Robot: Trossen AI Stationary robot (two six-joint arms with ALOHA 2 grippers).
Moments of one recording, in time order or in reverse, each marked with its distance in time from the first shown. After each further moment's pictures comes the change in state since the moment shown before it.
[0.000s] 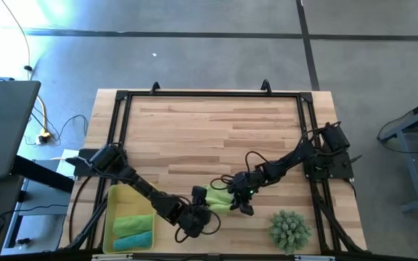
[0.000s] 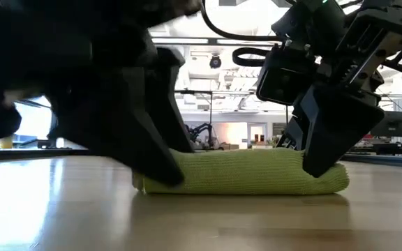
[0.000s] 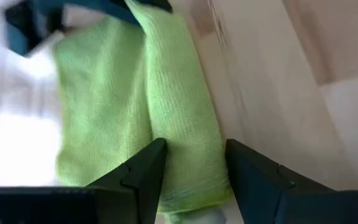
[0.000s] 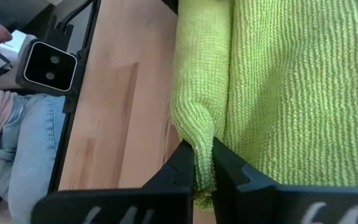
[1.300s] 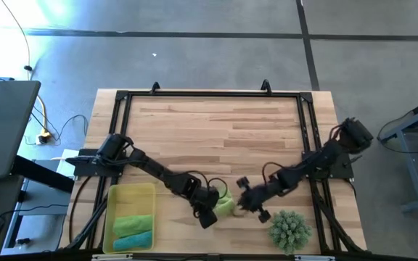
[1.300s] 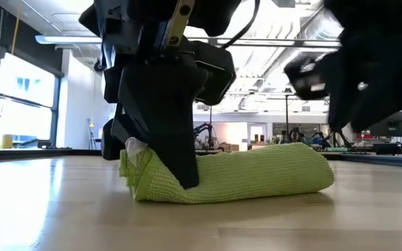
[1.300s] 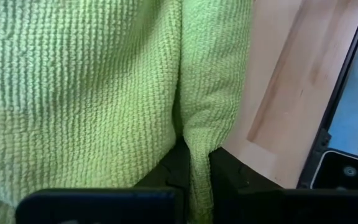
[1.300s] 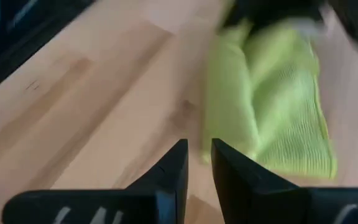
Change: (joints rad) left arm 0.231 0.028 0.002 0.012 0.724 -0.768; right arm 0.188 -0.252 -0.002 -0.285 0.372 -0.581
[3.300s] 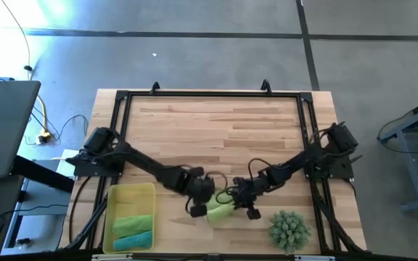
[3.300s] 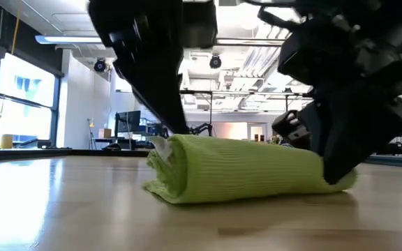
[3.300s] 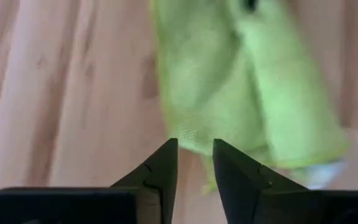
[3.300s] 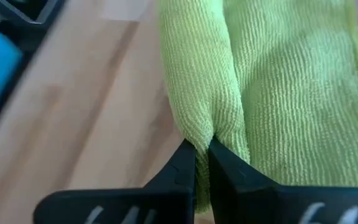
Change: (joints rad) left arm 0.005 -0.189 -0.005 -0.219 -0.318 0.483; right arm -0.079 0.205 0.003 0.106 -0.160 0.265
